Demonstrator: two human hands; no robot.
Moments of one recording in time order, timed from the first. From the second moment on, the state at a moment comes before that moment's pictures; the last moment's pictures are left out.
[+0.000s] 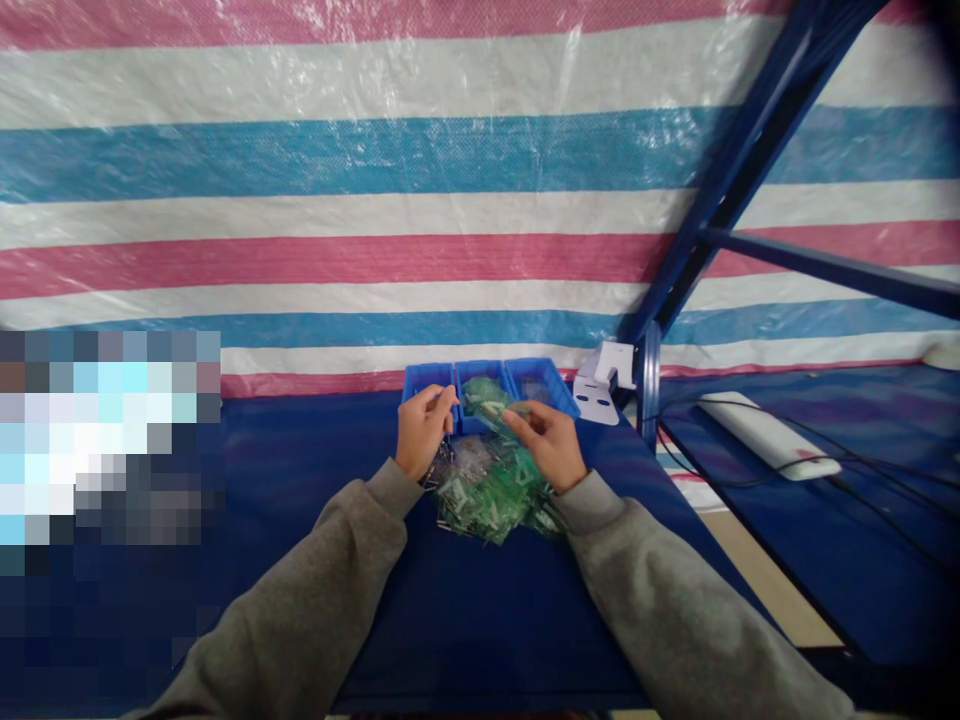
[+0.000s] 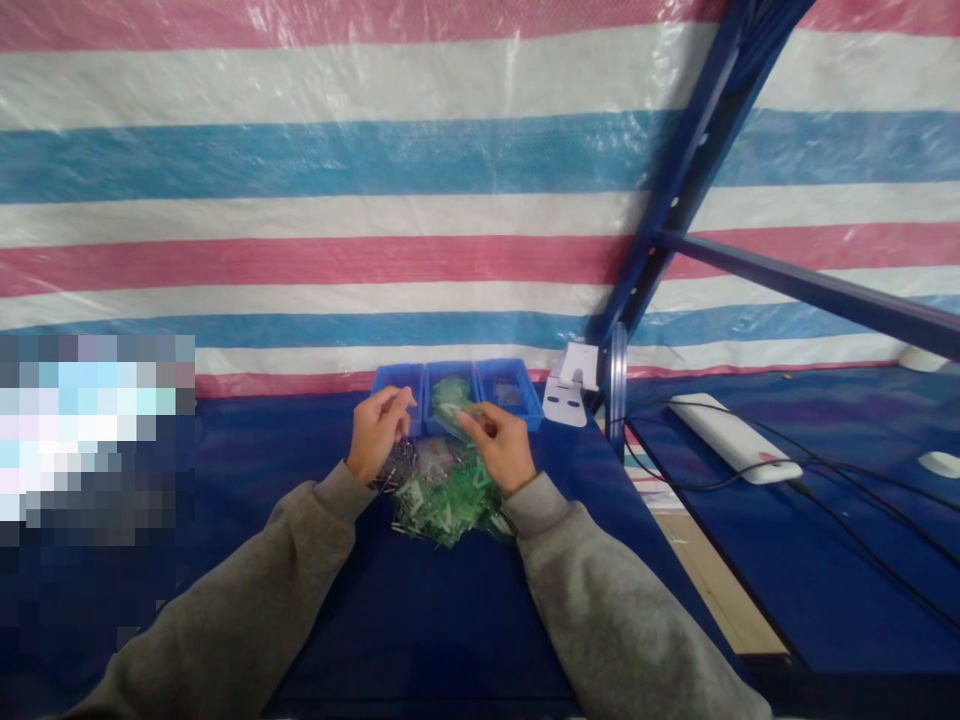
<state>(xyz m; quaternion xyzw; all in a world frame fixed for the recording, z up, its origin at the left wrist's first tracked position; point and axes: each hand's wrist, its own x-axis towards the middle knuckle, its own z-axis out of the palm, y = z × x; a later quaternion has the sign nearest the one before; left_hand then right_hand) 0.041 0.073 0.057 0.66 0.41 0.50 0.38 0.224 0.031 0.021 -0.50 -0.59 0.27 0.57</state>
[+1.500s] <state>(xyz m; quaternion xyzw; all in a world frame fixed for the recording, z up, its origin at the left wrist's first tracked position) 0.040 0.071 0.052 0.80 0.33 0.36 0.35 0.218 0.033 0.010 -0.49 -0.59 0.24 0.60</state>
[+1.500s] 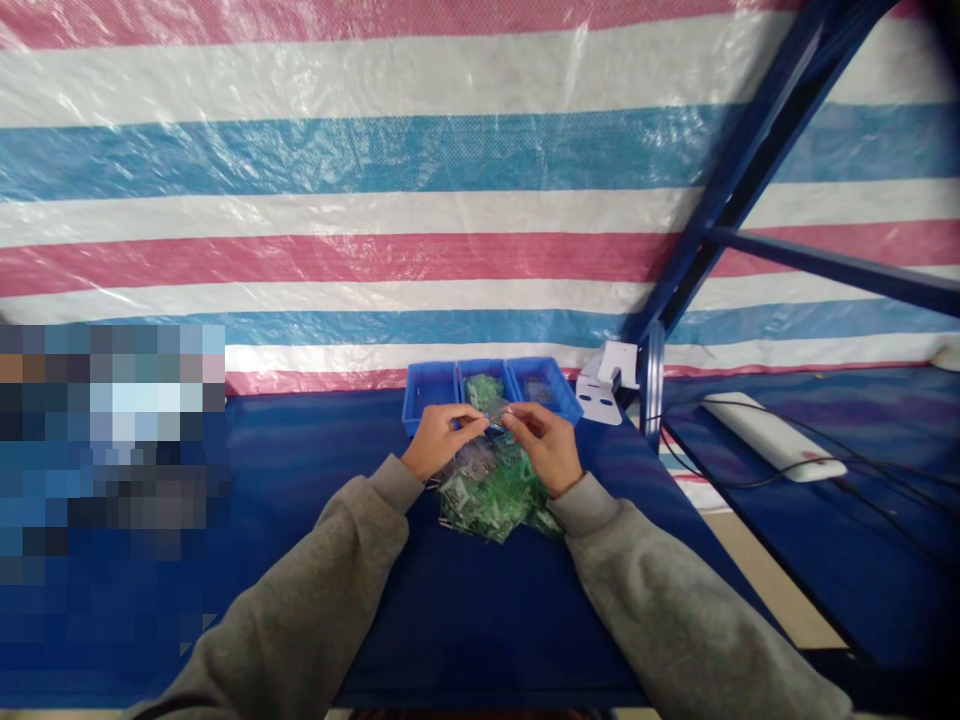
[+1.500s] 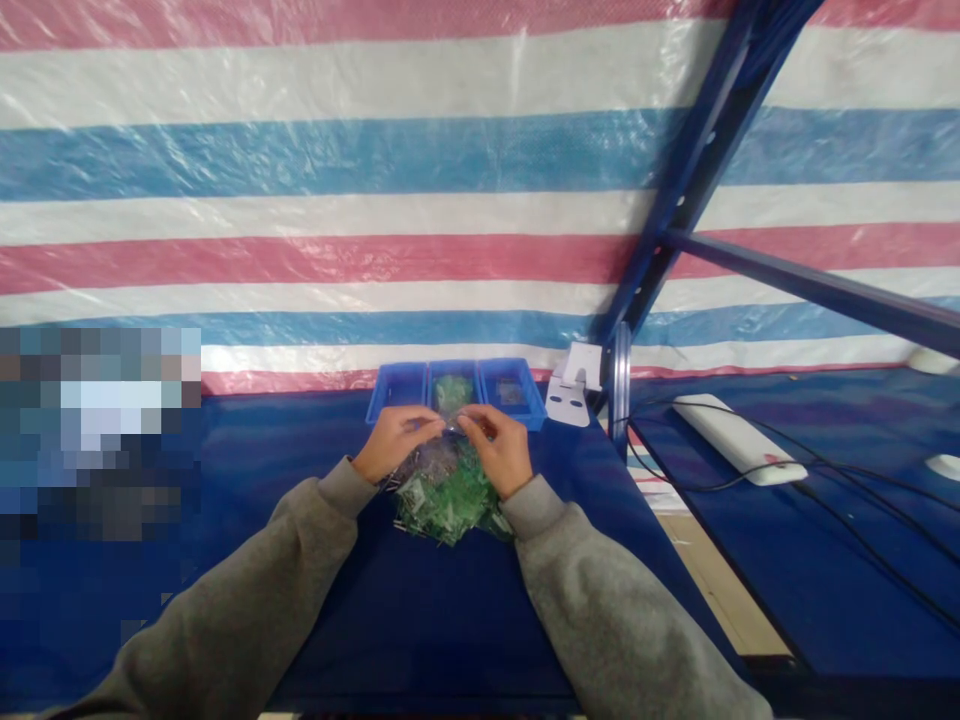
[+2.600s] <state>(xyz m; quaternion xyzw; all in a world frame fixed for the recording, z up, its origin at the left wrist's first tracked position) 0.043 0.072 0.054 0.84 0.33 0.29 0.31 0.220 0.028 0.020 -0.50 -0.66 0.16 0.54</state>
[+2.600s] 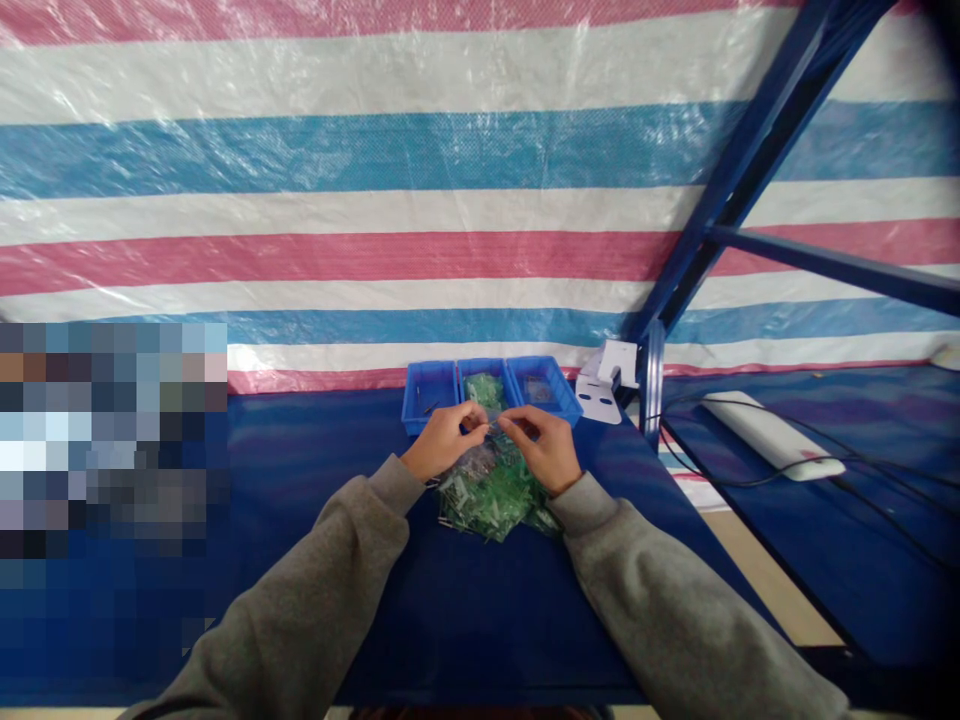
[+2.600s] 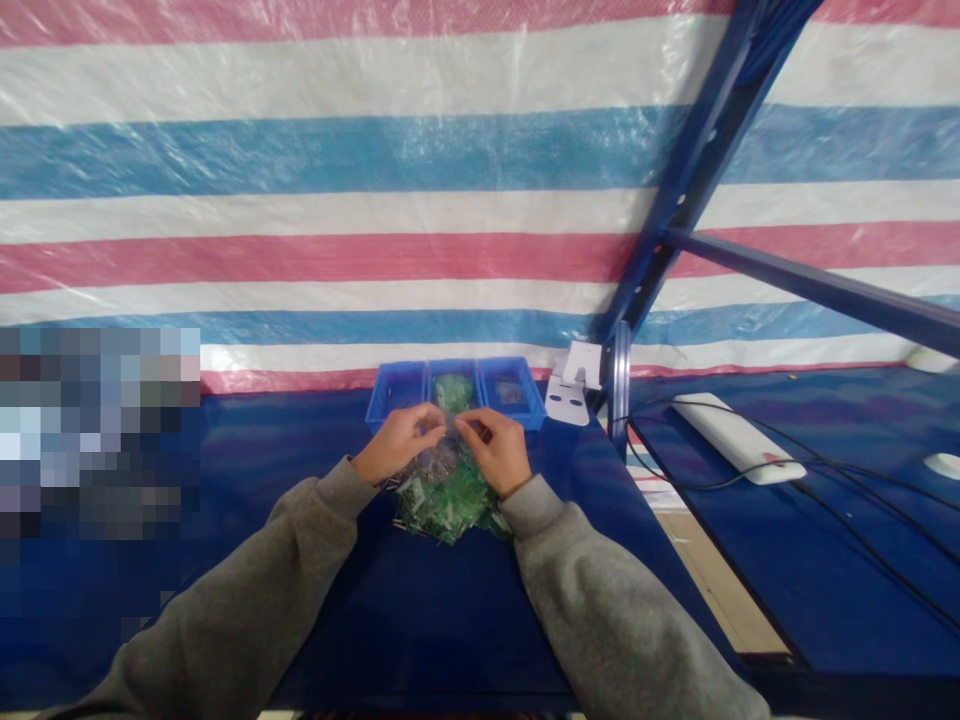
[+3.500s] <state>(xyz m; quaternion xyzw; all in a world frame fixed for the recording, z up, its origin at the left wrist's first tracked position) 0.042 0.071 0.060 0.81 0.31 0.37 0.34 0.220 0.026 0.022 -0.49 -0.66 0.11 0.56</state>
